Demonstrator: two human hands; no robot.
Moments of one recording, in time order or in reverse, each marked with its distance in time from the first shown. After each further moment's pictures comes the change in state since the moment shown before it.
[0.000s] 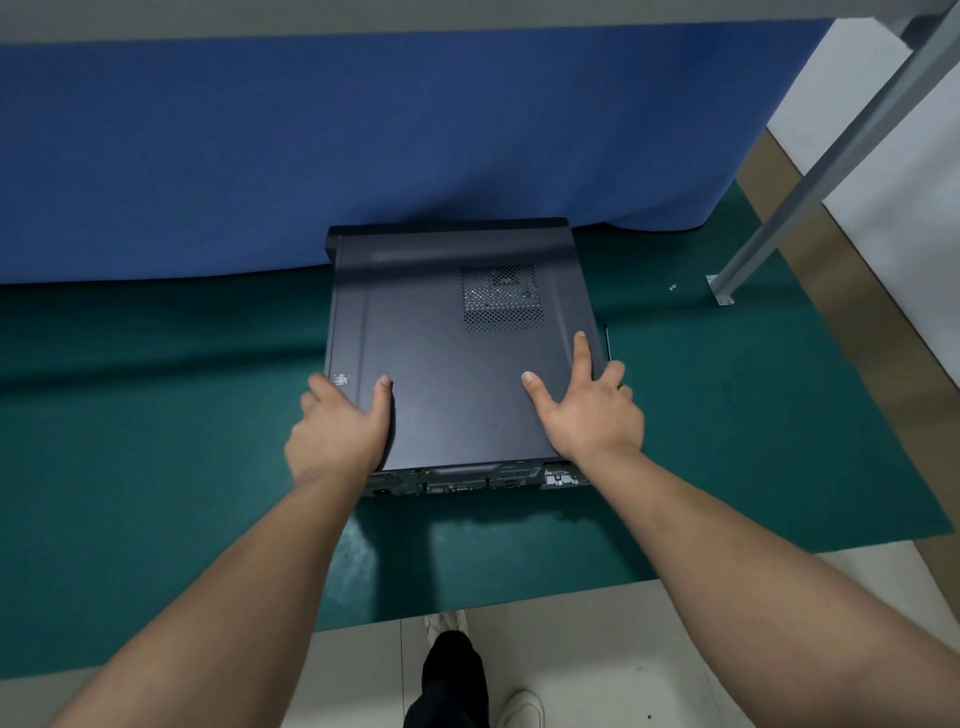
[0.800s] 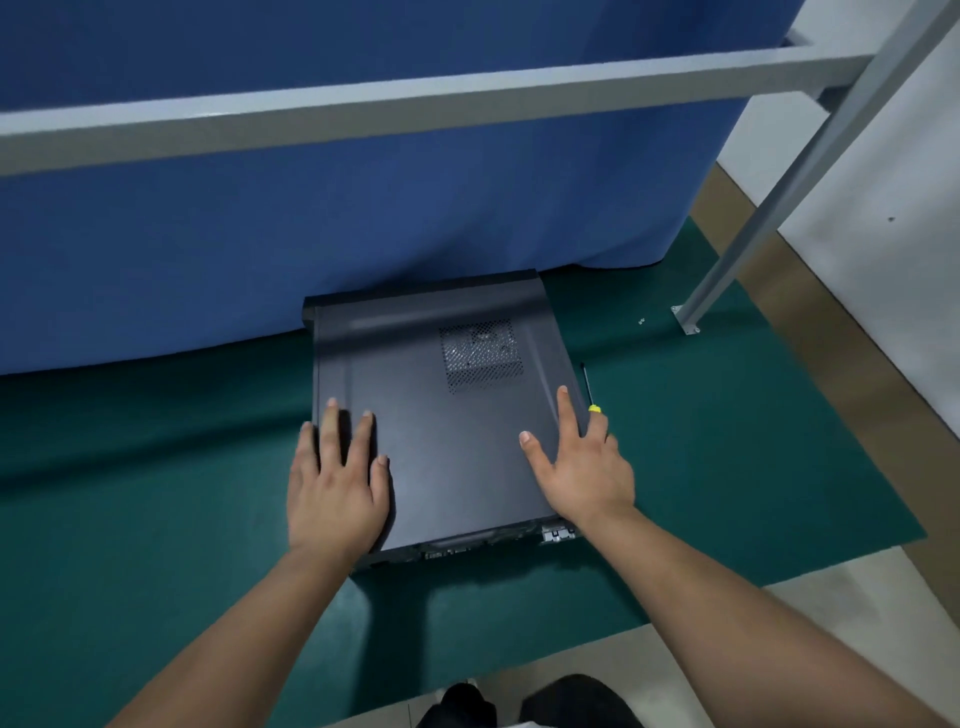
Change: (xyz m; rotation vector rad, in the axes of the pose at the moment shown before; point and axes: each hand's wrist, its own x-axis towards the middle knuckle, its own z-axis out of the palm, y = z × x) left_hand 0.016 -0.003 -0.005 0.224 -0.071 0.432; right_hand -0.005 0.004 -0.005 0.003 -0.033 -0.019
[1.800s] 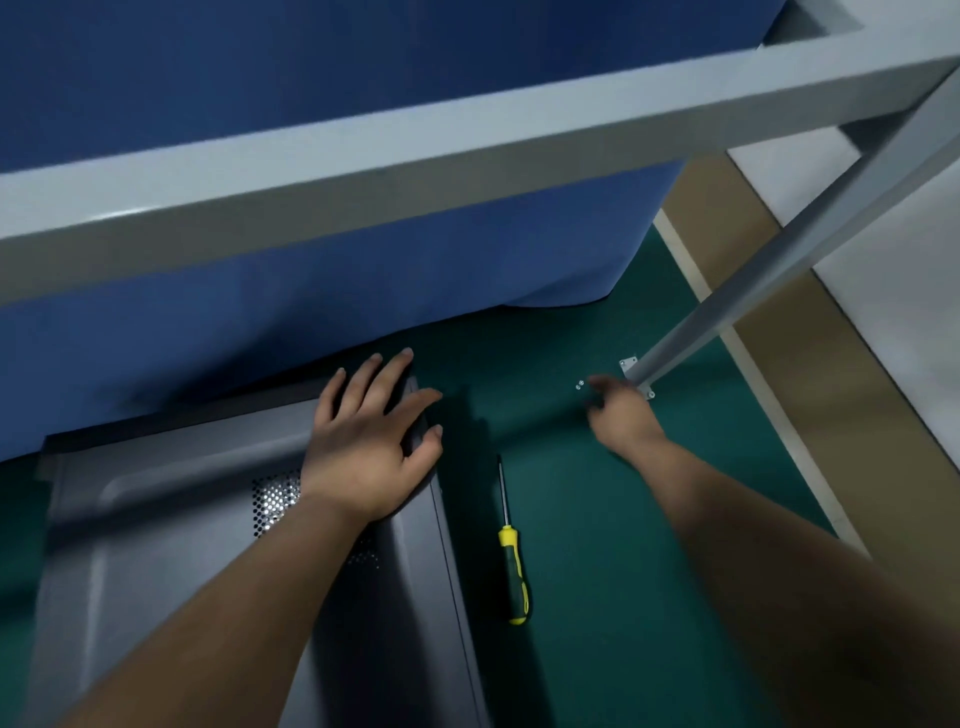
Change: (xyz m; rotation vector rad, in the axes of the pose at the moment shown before) left_hand 0.245 0.228 0.048 0.031 0.104 0.470; right_hand 0.331 0.185 -0.031 0.320 -0.191 0.153
